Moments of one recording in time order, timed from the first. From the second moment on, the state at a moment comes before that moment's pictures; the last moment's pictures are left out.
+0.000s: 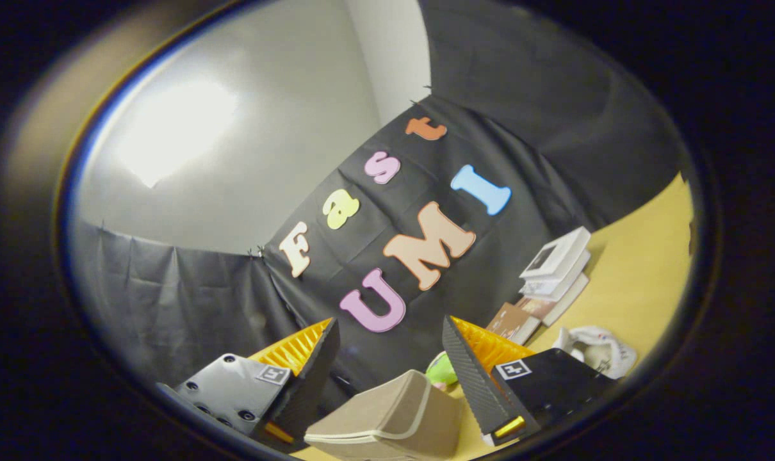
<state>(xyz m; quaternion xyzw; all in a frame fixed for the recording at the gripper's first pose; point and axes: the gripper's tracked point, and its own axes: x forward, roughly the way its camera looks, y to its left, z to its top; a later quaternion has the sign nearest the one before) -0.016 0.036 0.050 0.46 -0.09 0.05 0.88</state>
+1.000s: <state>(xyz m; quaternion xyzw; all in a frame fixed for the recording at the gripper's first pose) -0.005 0.144 -0.111 0.83 0.14 -0.06 0.54</state>
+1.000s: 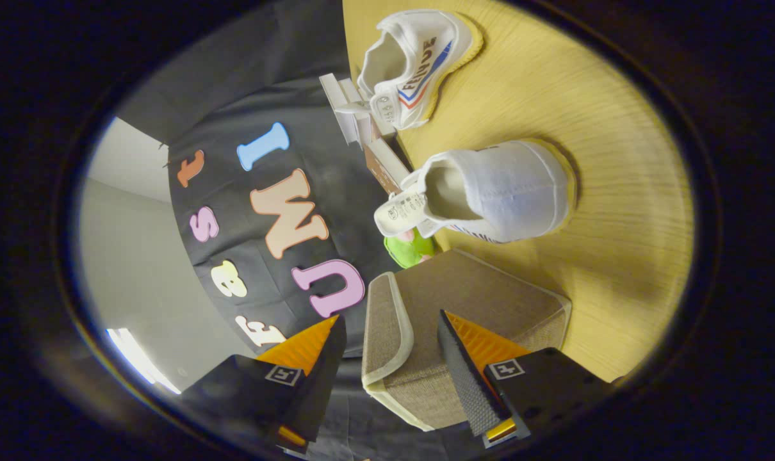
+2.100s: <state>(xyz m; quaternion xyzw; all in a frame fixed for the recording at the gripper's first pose) 0.029 0.136 -0.065 0.80 0.06 -0.02 0.60</state>
